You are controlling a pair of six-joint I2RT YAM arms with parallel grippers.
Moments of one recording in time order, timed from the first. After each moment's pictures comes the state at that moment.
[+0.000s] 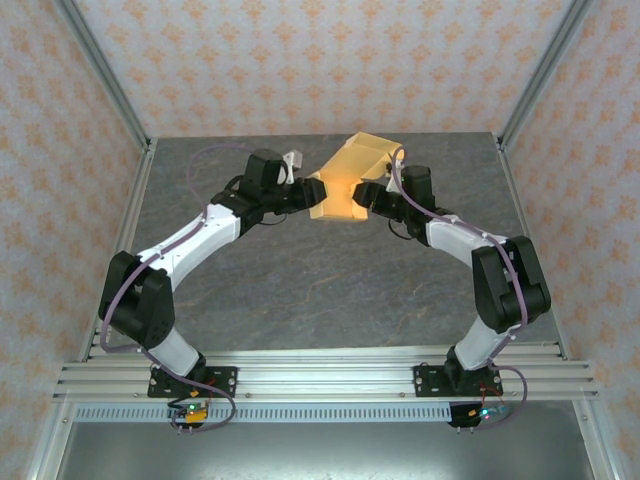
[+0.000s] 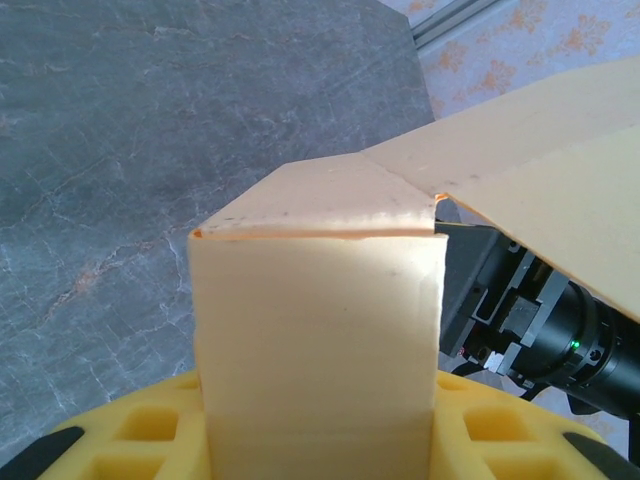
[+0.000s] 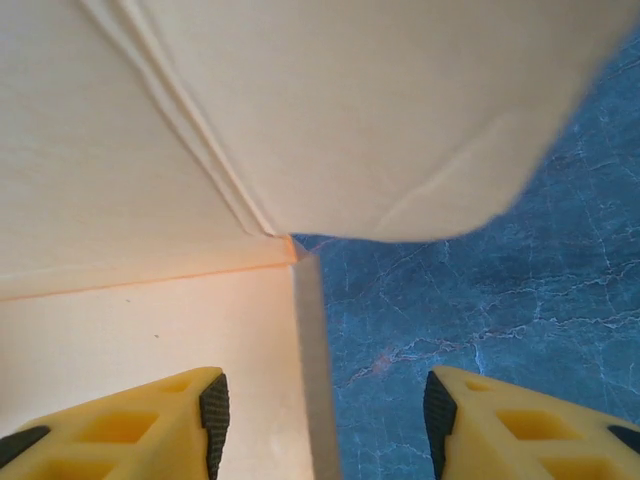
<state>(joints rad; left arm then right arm) -0.43 1.61 1.26 -0.23 0.39 -0.72 0.29 1.67 0.99 0.18 -0.46 0.62</state>
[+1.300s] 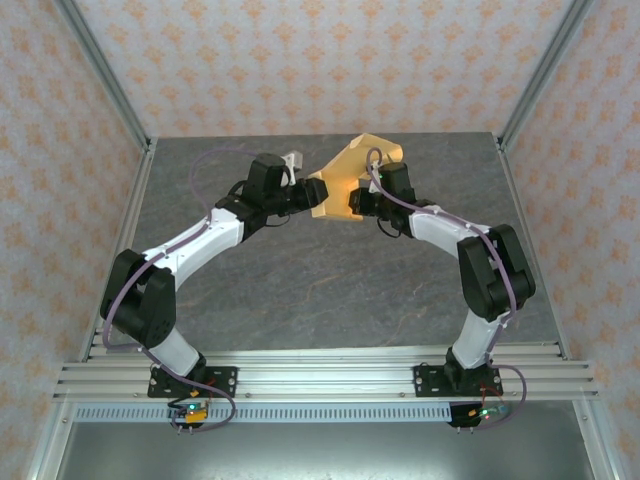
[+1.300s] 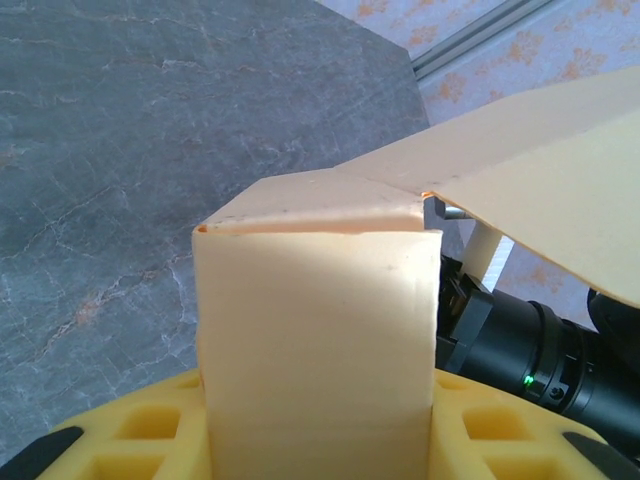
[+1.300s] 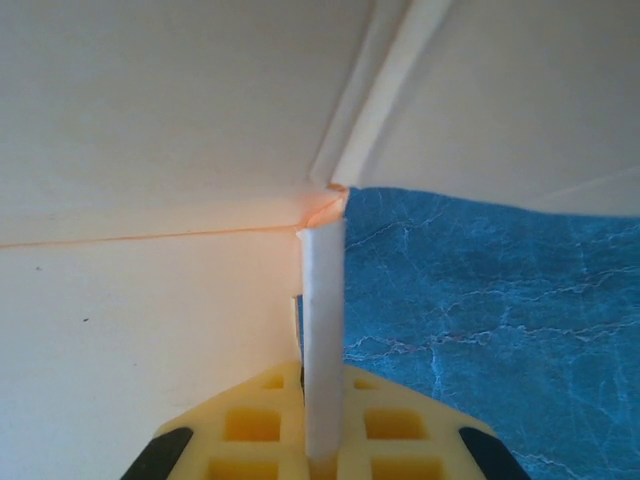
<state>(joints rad) -0.45 1.61 1.20 -0.10 0.33 -0.75 0.39 1.78 1.13 -0.01 -0.28 0.45</state>
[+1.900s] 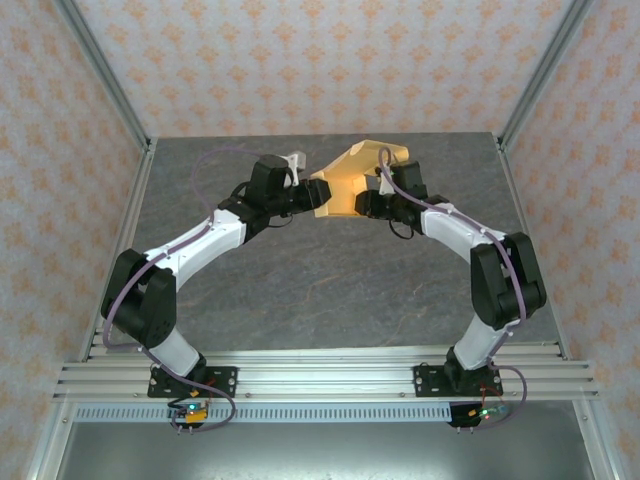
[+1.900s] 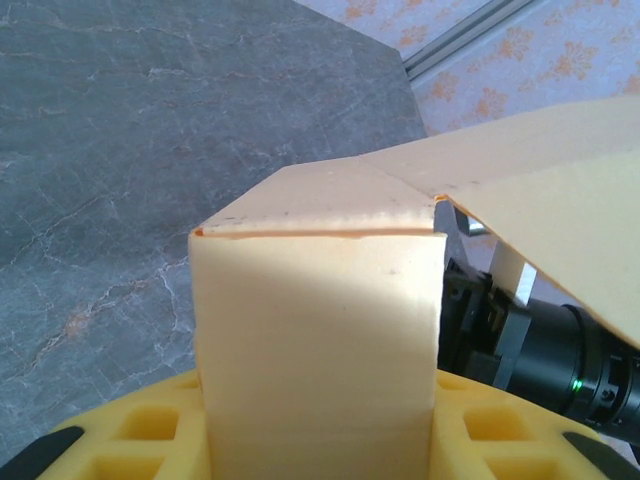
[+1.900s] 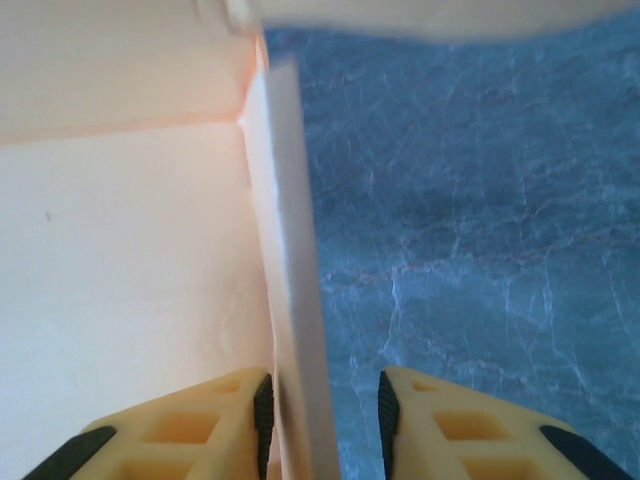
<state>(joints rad) -0.46 1.62 1.20 -0.08 0.31 -0.73 0.33 1.70 1.13 -0.20 -0.36 0.39</state>
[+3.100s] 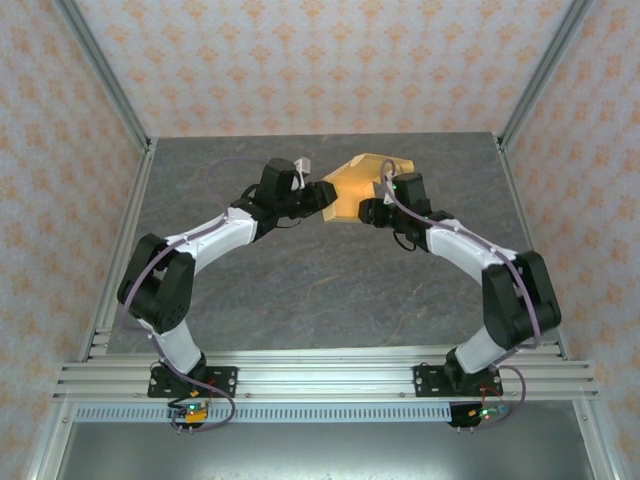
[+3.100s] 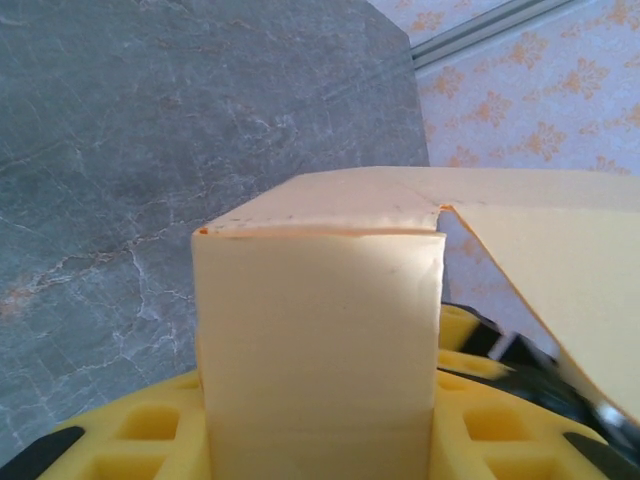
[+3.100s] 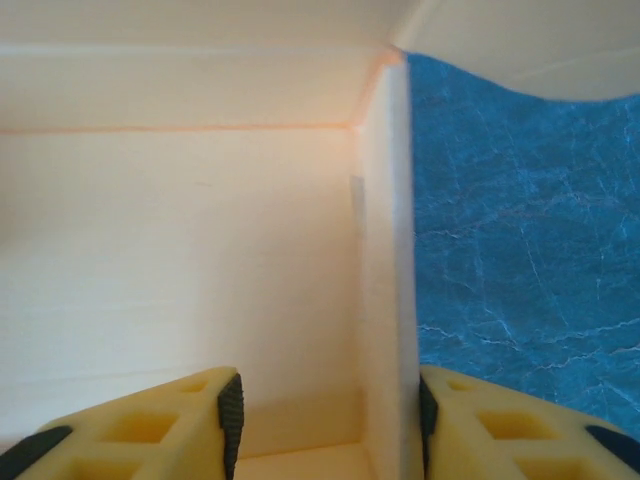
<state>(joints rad) -0.46 1.74 1.20 0.03 0.38 -0.90 0.36 1.54 0.97 -0.11 -0.21 0.41</state>
